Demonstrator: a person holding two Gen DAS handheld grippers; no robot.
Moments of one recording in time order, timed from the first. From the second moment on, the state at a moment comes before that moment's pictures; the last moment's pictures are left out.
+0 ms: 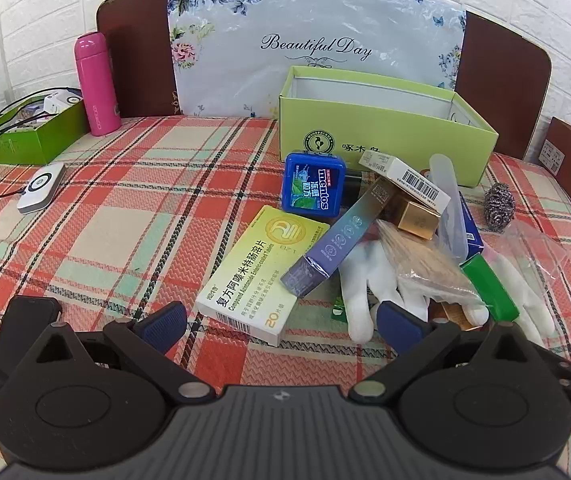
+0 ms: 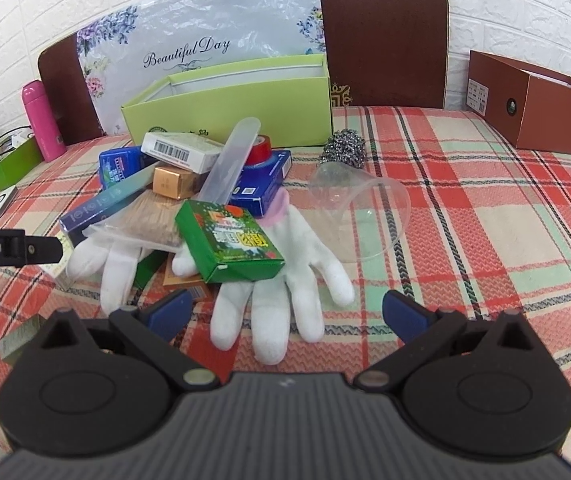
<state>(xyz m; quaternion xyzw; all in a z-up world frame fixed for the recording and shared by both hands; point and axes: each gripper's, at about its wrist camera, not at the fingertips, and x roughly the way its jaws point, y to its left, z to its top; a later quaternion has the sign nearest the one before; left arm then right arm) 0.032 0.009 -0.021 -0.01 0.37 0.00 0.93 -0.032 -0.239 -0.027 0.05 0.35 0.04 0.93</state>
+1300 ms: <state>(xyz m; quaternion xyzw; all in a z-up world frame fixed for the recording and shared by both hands) 0.103 0.008 -0.029 -0.01 0.37 -0.17 0.91 0.029 -0.230 -0.035 0.03 0.31 0.21 0.93</state>
